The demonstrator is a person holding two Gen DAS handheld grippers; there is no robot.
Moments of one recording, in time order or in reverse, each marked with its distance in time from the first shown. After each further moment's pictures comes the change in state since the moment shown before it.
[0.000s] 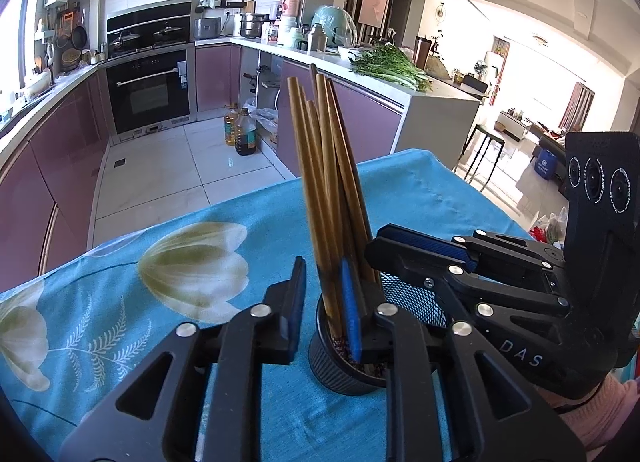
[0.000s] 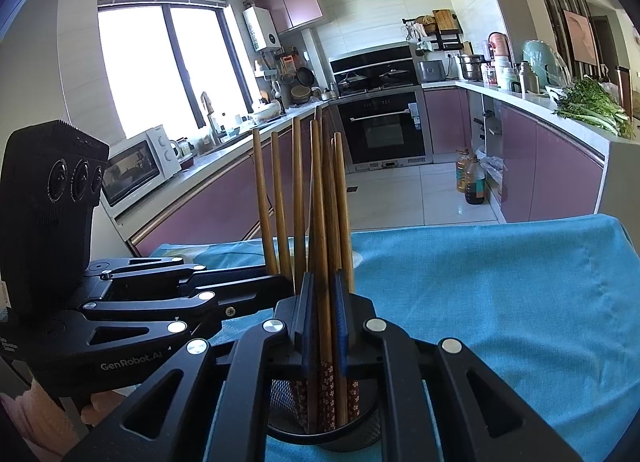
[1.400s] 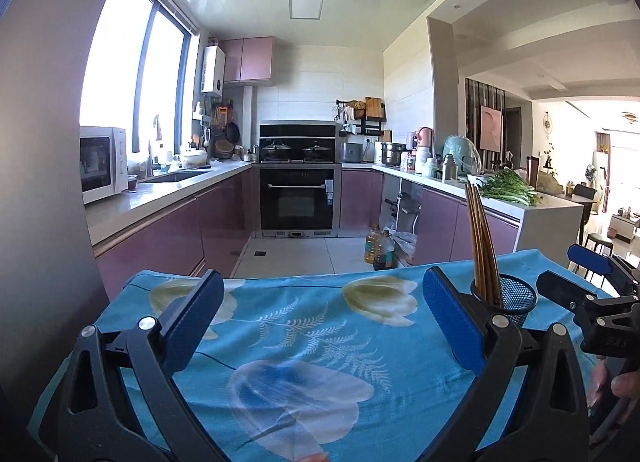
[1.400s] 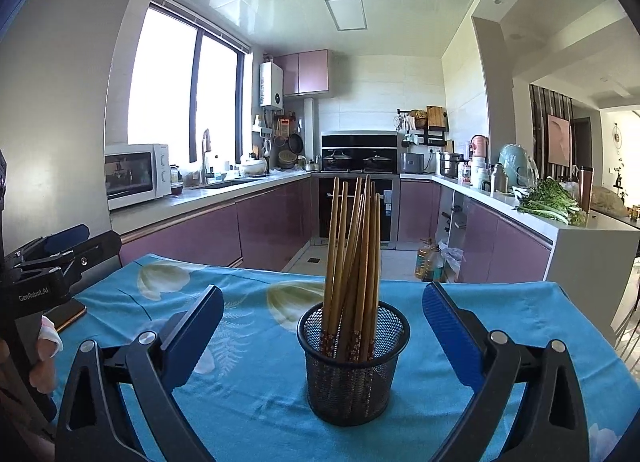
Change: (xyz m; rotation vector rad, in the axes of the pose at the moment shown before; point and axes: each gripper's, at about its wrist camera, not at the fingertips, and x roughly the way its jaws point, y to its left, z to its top) left arm -0.185 0.034 -0.128 -0.122 -0.522 0.520; right arm -0.073 0.075 -0.055 -0.209 -0.299 -0.183
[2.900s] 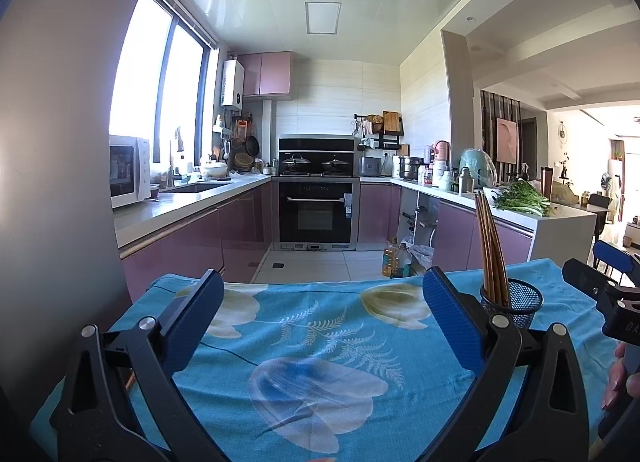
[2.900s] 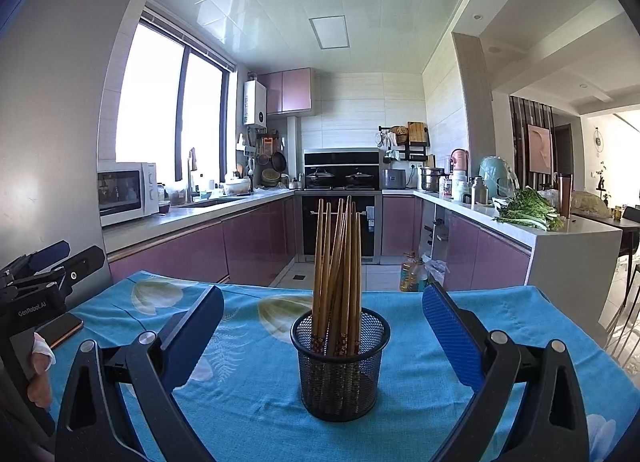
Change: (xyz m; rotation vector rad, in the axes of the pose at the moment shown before) left arm -0.030 0.004 -0.002 -0.011 -0.048 0.069; right arm -0.023 0.005 -0.001 0.021 -0.064 -0.057
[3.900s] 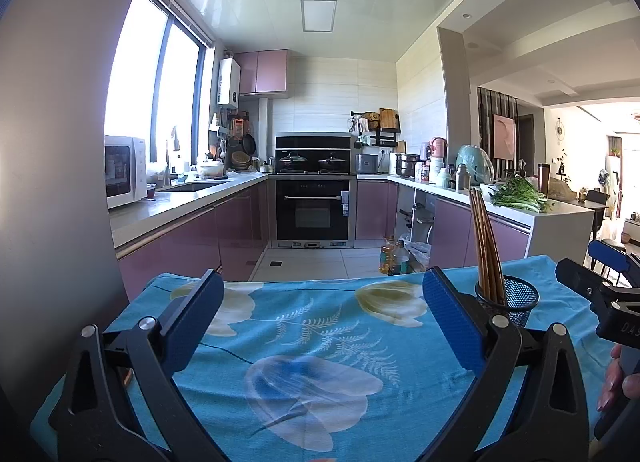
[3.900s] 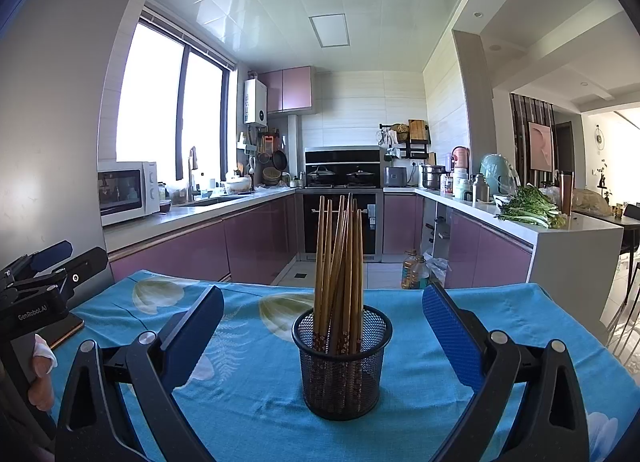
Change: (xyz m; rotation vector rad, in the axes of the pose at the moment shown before) left arm 0.001 -0.002 -0.001 0.004 0.005 -0.006; right arm 0.003 -0.002 -0.003 0.006 0.002 0.004
